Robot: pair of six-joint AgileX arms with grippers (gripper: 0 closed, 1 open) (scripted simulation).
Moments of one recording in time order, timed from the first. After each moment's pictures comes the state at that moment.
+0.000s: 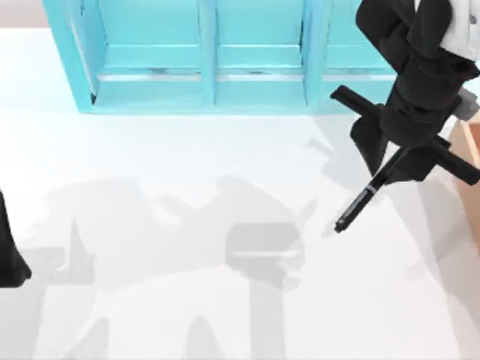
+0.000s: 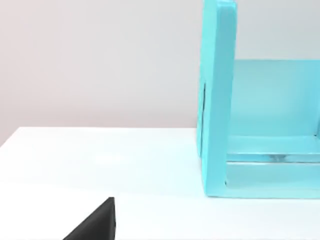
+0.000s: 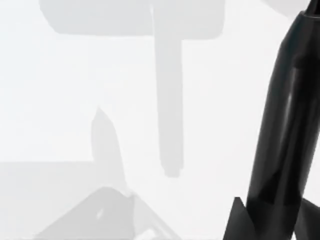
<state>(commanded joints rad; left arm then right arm) 0.00 0.00 0.00 0.00 0.00 0.00 0.43 1.93 1.57 -1.14 -0.01 1.16</state>
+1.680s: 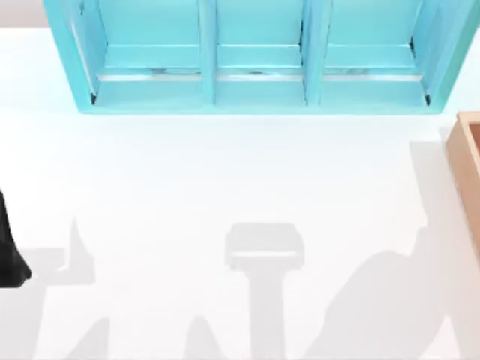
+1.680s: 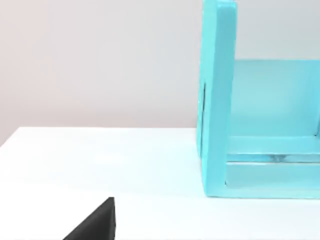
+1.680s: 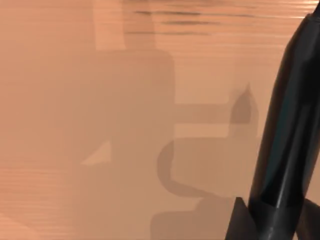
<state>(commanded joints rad) 0.00 0.00 0.00 0.00 0.00 0.00 -0.41 1.82 1.33 -1.07 0.00 1.14</state>
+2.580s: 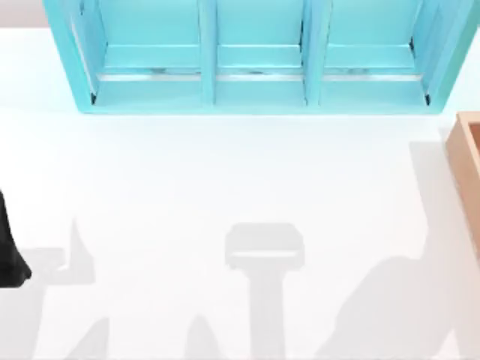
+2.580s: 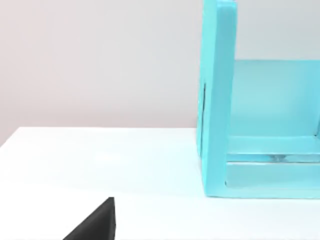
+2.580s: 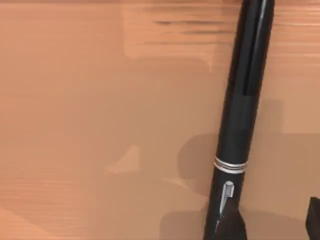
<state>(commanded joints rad) 0.00 0.00 0.00 0.00 0.00 0.00 -0.42 1.81 1.28 -0.99 -0.02 1.16</state>
